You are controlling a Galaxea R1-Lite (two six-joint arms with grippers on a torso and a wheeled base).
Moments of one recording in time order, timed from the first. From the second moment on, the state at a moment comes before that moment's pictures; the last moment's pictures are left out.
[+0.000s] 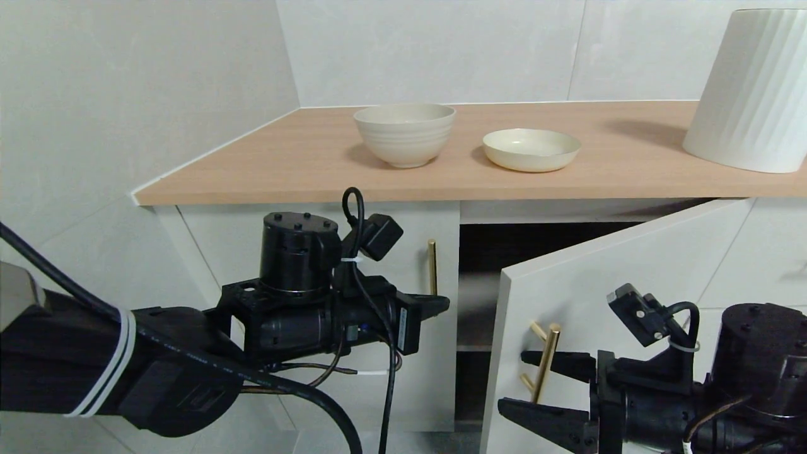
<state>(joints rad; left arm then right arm) -0.64 1.82 -0.84 -0.63 -0.37 -0.20 0.70 1.66 -0.27 -1.22 0.47 0.34</state>
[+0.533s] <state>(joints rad) -0.65 1.90 -0.90 -0.63 -0.37 -0.21 0.70 1.67 -0.27 -1.23 0.42 0.34</state>
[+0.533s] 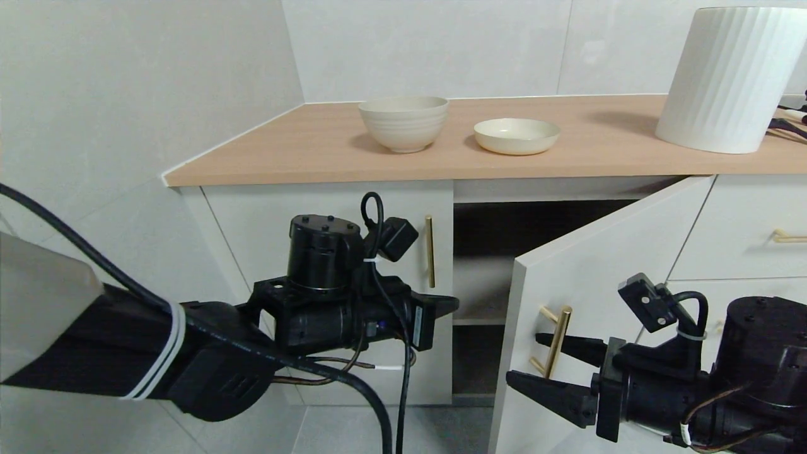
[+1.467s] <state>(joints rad) -0.77 2.08 -1.02 -0.78 -0.35 -0.26 0.65 1.69 -0.29 -1.23 0.50 0.35</state>
